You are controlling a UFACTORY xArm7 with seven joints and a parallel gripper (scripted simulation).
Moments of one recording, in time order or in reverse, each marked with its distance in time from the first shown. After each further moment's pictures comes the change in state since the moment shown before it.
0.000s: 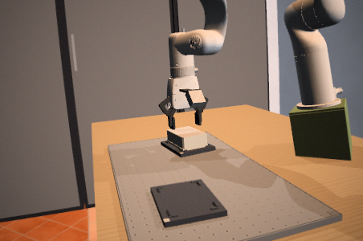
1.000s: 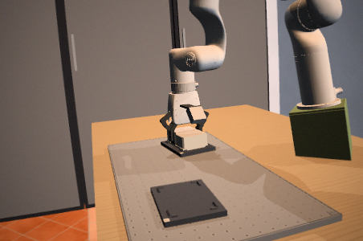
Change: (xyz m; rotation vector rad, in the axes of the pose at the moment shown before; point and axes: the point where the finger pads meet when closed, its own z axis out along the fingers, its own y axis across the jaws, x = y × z) arm 0.000 0.000 0.047 0.010 -0.006 0.000
